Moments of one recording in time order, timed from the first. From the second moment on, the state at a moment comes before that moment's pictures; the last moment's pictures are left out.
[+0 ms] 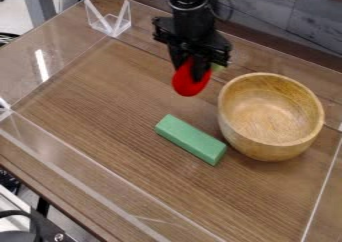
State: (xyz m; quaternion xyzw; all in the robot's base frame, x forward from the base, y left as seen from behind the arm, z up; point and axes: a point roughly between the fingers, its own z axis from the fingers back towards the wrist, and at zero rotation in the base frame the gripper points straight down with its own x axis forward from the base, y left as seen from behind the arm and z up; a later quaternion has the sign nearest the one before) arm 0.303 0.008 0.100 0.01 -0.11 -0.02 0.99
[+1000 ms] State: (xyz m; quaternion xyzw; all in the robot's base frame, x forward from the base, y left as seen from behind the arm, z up) arm 0.237 -0.078 0.032 0.00 -0.09 -0.02 1.00
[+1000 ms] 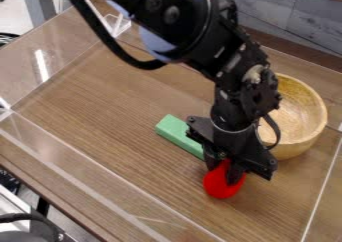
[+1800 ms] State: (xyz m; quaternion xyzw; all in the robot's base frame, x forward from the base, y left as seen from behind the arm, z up) arm 0.240 -0.095 0.020 0.00 -0.09 0.08 0.99
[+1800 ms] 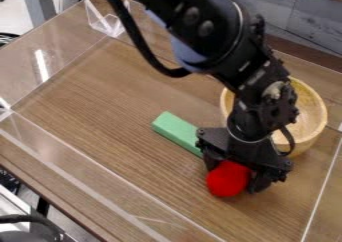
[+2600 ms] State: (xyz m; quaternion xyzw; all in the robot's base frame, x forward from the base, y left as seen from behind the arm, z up) arm 0.238 -0.073 0.031 0.00 -0.07 0.14 0.99
